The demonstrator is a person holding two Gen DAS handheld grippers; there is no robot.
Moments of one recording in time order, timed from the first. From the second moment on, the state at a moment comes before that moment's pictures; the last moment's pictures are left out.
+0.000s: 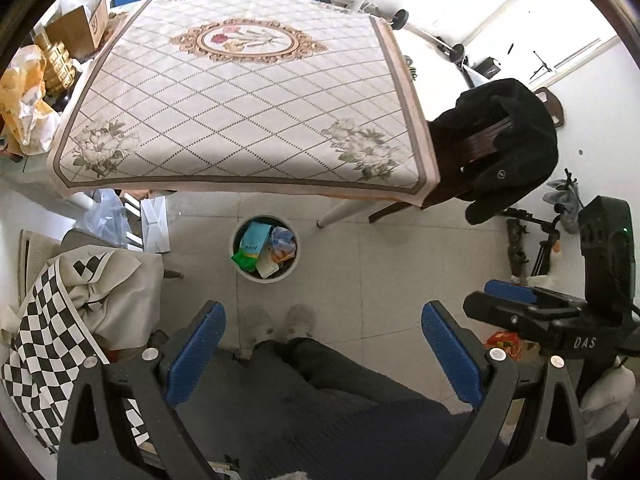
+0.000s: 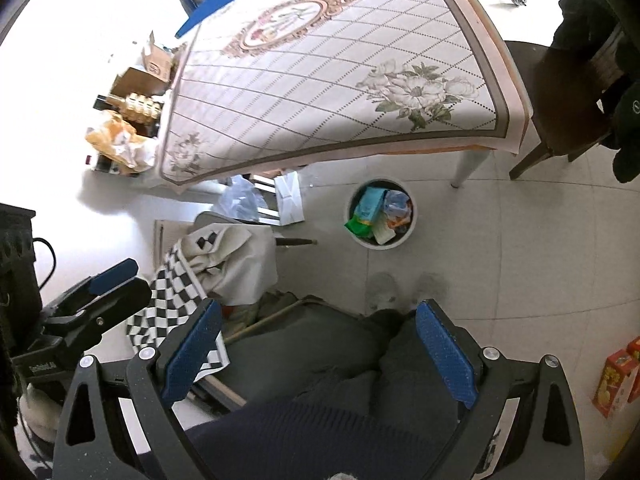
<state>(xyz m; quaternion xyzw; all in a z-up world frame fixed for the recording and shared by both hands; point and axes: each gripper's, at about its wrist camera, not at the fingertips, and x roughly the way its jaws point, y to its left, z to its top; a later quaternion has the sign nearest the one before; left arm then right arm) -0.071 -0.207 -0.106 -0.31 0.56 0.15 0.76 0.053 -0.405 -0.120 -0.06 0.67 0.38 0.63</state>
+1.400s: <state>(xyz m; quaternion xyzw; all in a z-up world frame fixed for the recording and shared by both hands) -0.074 -0.225 -0.070 -0.31 0.53 0.12 0.78 0.044 -0.425 -0.075 -0.04 0.66 0.41 0.63</state>
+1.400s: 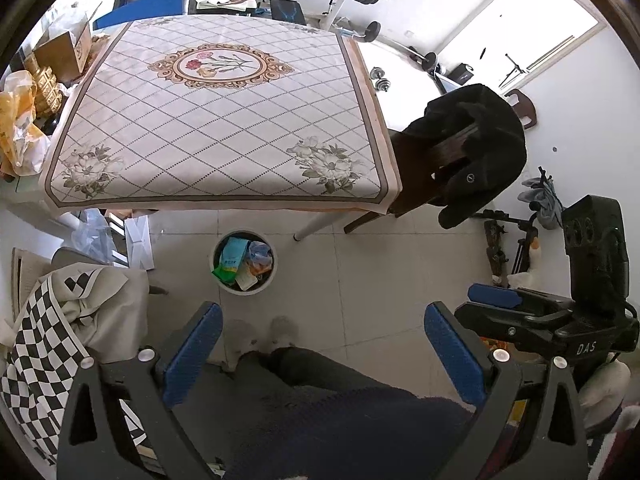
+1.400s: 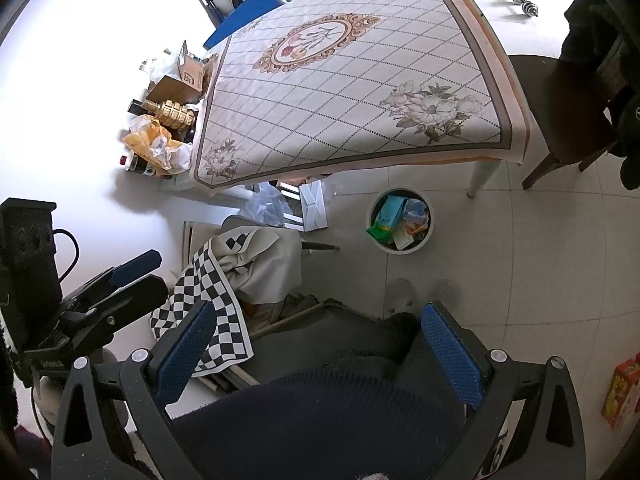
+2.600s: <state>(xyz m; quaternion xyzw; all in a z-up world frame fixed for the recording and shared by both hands) -0.072 -0.218 -0.071 -0.32 0.53 0.12 0.78 0.034 -0.423 -0.076 -0.04 0.67 0.40 0.62</state>
